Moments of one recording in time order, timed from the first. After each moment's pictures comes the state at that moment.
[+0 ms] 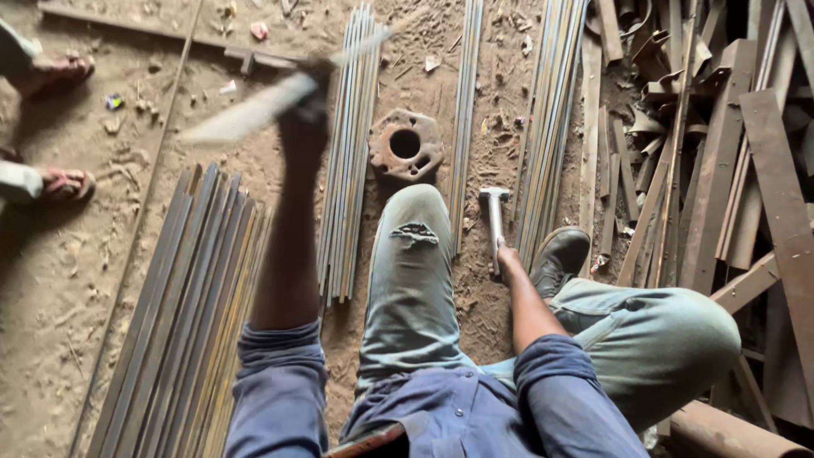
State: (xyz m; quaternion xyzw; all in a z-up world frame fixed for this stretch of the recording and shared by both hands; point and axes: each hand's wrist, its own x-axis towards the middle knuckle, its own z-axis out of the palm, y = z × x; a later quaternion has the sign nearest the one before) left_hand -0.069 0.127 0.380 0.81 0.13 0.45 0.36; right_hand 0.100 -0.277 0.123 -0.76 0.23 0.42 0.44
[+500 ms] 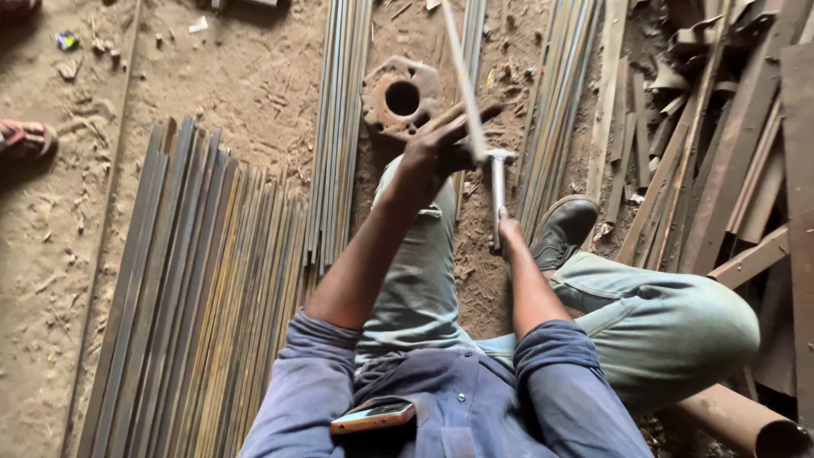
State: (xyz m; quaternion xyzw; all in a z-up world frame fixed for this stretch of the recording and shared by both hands) left_hand -0.026 -0.053 0.398 0.31 -0.02 0.12 0.94; right_hand 0.109 -0.286 0.084 -0.76 0.22 0.43 0.44
